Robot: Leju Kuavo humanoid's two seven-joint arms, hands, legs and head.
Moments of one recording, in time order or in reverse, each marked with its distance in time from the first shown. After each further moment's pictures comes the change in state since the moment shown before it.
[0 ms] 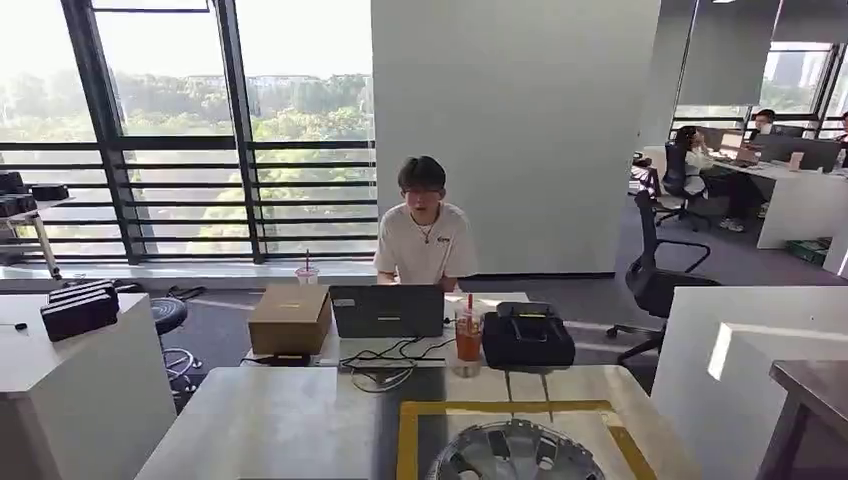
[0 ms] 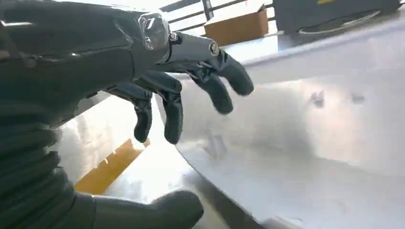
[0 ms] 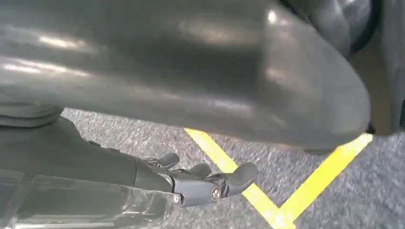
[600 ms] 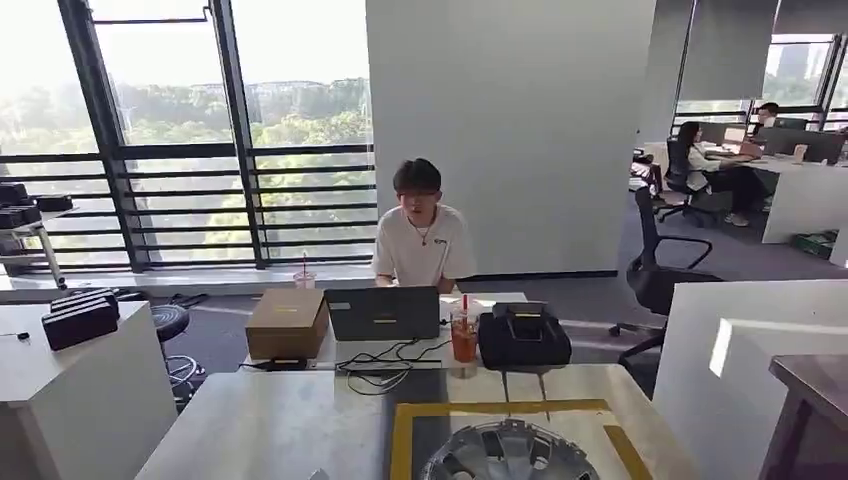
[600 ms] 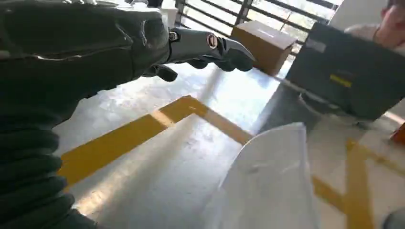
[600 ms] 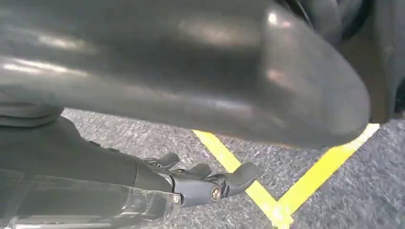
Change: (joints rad) left arm 0.138 -0.125 0.299 -0.194 0.502 0.045 -0.154; right arm -0.017 0.003 0.016 -0.001 -0.010 0.005 0.020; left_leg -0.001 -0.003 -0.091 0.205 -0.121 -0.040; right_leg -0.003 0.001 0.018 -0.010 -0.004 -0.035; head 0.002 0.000
